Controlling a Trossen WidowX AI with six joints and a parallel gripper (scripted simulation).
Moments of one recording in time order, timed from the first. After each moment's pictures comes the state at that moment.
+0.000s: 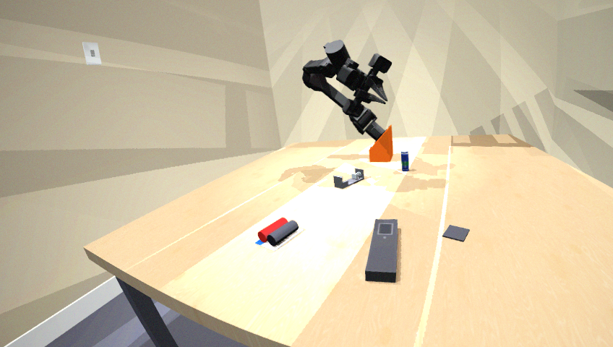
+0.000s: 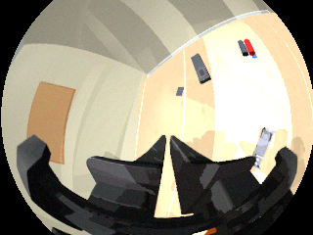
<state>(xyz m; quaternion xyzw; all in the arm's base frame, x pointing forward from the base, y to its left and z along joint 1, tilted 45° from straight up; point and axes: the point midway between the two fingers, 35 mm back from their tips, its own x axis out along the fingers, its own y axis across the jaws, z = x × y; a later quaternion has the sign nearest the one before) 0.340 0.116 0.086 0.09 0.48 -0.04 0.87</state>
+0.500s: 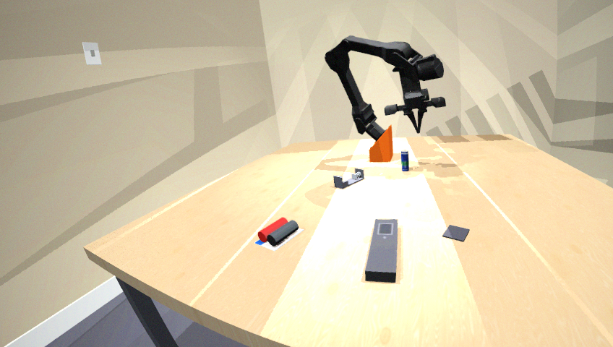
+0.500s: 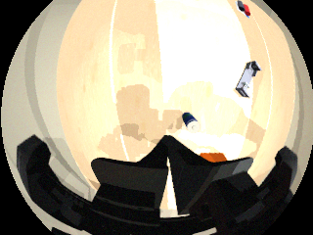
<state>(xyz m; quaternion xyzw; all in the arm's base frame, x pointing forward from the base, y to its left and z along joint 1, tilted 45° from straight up) 0.204 0.136 -0.050 -0.19 0.68 -0.27 0.66</state>
